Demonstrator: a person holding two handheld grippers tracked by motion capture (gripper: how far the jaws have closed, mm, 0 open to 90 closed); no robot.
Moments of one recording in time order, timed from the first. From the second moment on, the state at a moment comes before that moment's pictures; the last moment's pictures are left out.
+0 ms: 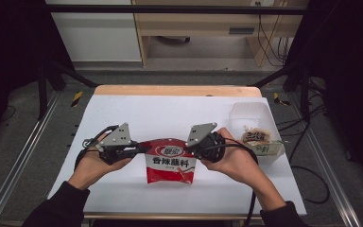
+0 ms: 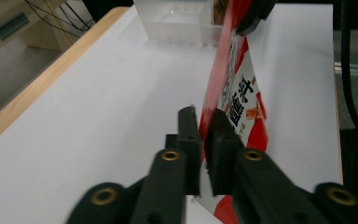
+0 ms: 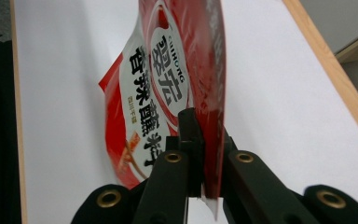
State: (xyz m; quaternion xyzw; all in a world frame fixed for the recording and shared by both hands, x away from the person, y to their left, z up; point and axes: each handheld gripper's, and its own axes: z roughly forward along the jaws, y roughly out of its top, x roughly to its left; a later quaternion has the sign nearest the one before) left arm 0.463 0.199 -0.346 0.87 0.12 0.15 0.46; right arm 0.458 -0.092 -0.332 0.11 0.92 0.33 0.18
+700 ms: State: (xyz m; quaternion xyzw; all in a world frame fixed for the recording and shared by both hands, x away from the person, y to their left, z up) left arm 0.439 0.260 -0.441 0.86 0.26 0.17 0.41; right arm 0.478 -0.096 -0.286 0.08 0.91 0.32 0.26
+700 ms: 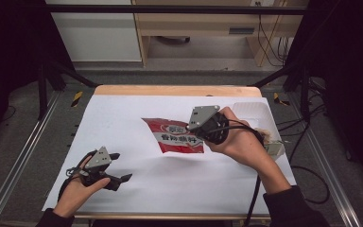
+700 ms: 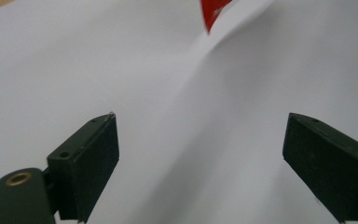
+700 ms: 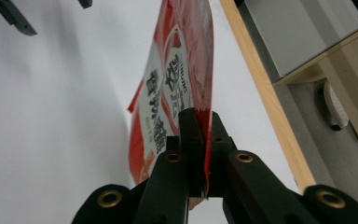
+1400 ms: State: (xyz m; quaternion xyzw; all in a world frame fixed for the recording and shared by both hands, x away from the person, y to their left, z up) left arm 0.438 0.271 -0.450 0.84 0.30 0.20 0.40; right arm 0.495 -0.139 -0.248 0.10 0.89 0.33 0.29
